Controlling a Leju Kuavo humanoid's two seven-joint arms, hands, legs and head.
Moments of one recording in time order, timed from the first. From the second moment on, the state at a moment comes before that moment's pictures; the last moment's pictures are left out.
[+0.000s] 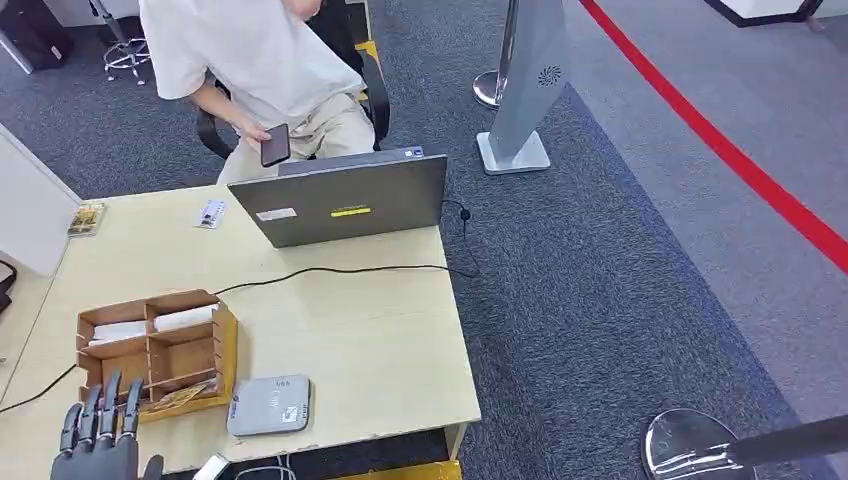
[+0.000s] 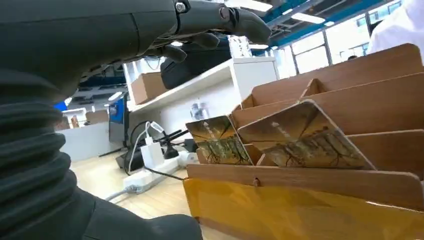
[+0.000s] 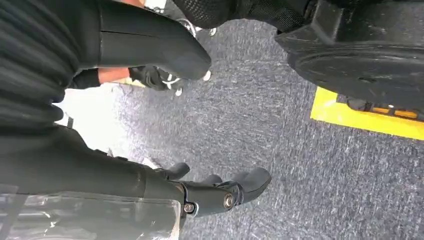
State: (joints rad) left arm 0.36 0.29 -0.24 -1.71 -1.40 0.54 0.29; right arm 0.58 0.35 -0.26 -1.24 0.80 0.16 0.38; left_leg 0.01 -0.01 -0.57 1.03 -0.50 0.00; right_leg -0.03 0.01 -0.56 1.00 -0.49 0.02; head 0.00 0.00
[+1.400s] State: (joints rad) left arm 0.14 0.08 -0.22 -1.46 -1.50 0.67 0.17; right arm 0.54 0.35 -0.28 -1.18 0.87 0.16 0.33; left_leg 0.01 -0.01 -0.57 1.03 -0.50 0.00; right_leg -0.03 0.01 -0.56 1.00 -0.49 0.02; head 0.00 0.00
